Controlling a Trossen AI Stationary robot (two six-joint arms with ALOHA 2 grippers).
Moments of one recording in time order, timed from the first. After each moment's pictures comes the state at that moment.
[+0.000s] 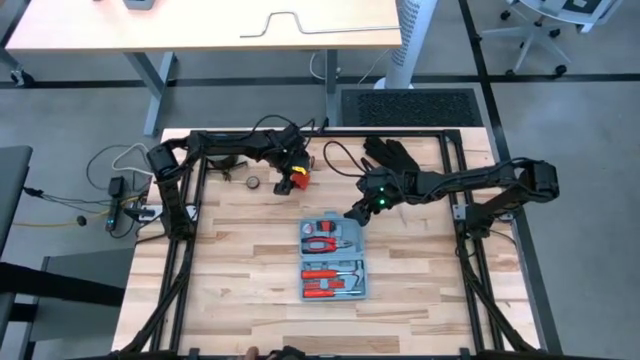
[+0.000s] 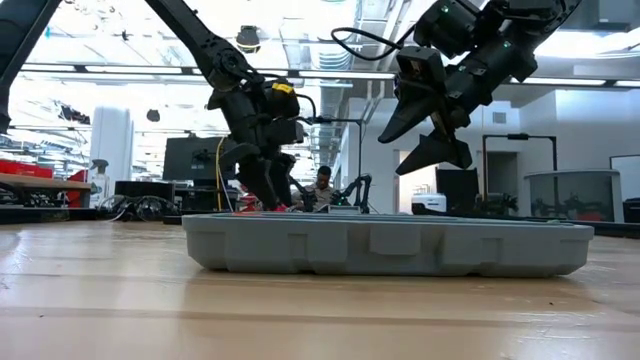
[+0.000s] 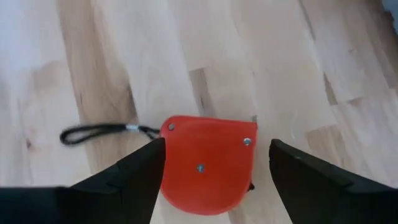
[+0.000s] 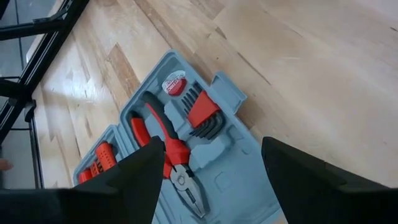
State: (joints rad) left arm 0.57 1.85 1.19 -0.46 0.26 0.80; right arm -0.17 1.44 0.75 -0.05 -0.16 0.70
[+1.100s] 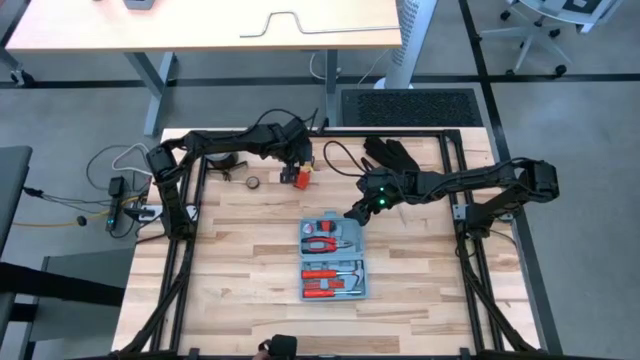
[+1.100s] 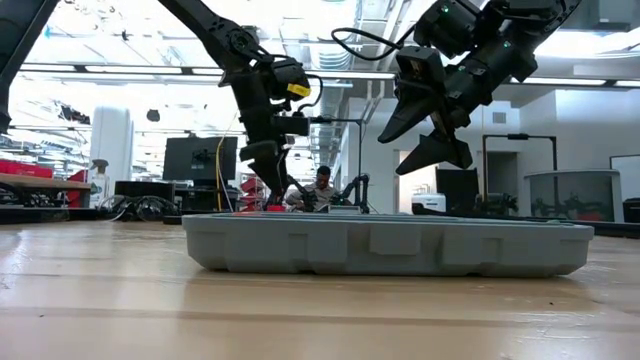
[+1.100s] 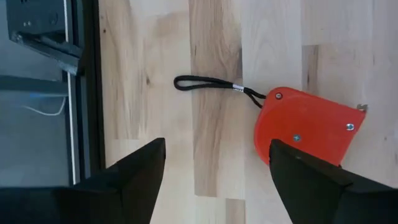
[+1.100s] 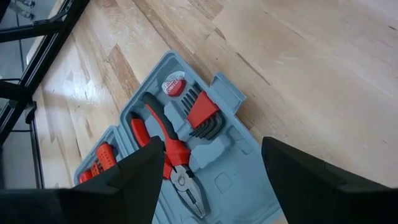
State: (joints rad) left arm 0.54 1.84 1.31 -0.56 -0.10 0.64; right arm -0.17 1.44 0.75 -0.05 -0.16 0.71
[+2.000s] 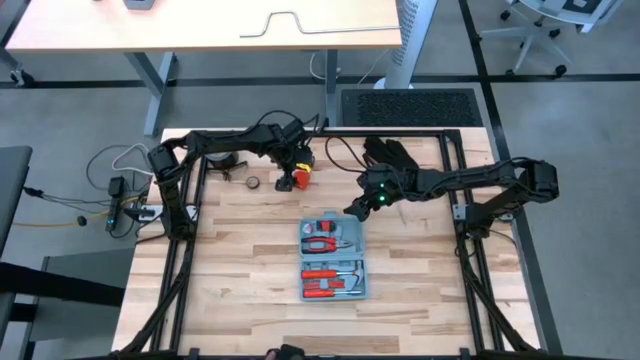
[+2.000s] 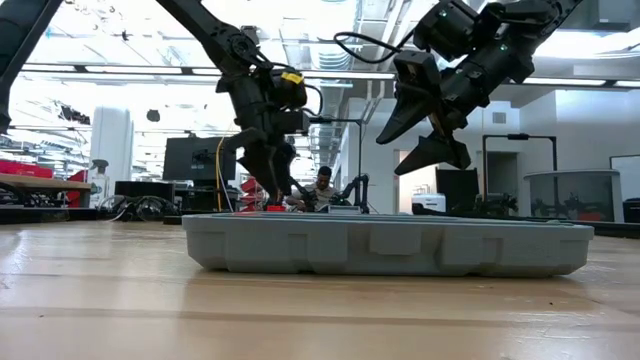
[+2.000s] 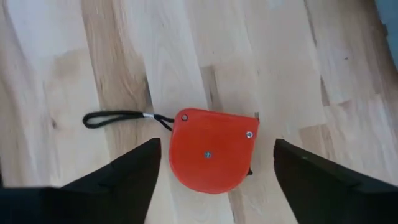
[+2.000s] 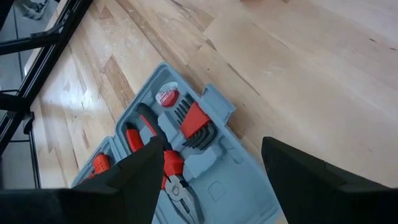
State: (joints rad) left arm 0.55 1.85 1.31 -0.64 0.20 0.75; right arm -0.20 1.44 0.75 -0.05 -0.16 0.71
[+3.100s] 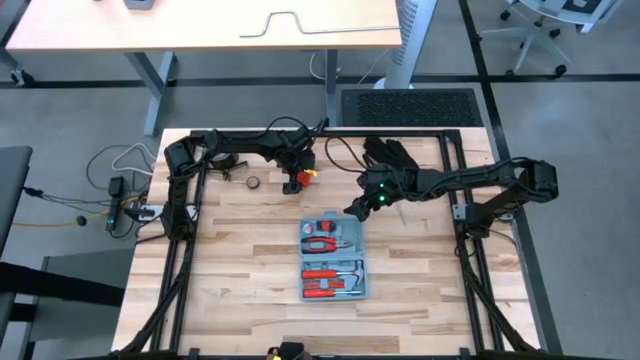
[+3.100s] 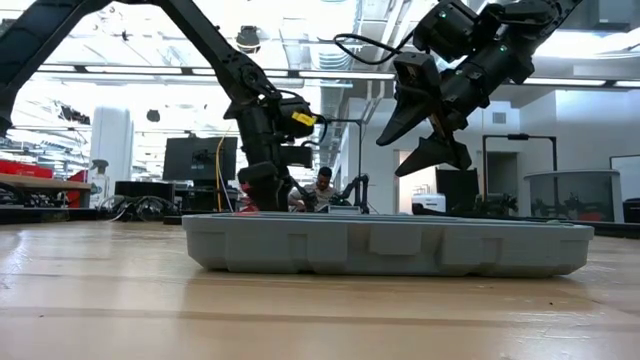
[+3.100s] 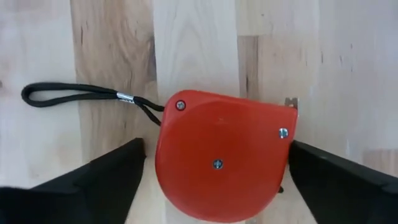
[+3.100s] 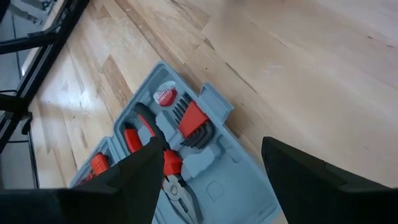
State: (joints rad) left arm 0.54 2.00 1.31 -0.56 0.15 0.59; right arm -0.20 1.44 0.75 -0.05 -0.16 0.71
